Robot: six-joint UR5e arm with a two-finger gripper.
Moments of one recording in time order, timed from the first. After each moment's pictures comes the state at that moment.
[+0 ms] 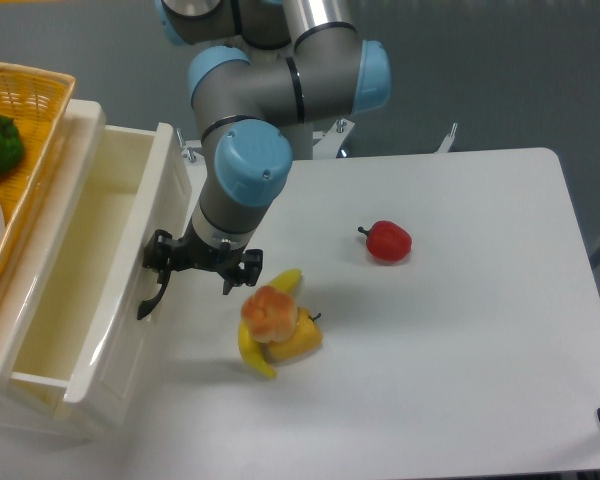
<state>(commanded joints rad) 2.30 -1.87 -1.54 -1.33 1.19 0.27</state>
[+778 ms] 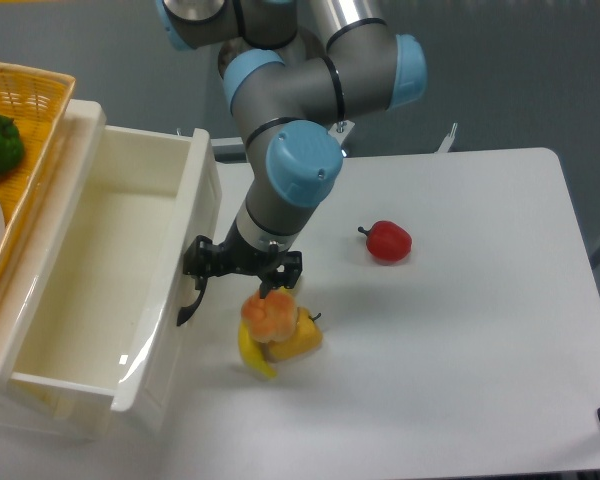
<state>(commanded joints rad) 2.38 -1.89 -1.54 -1.33 1.19 0.34</state>
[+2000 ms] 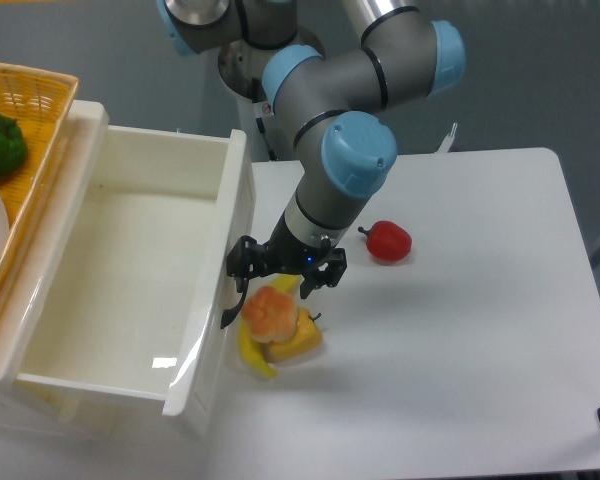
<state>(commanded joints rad) 2.44 -1.89 -1.52 -1.34 1.19 0.35</state>
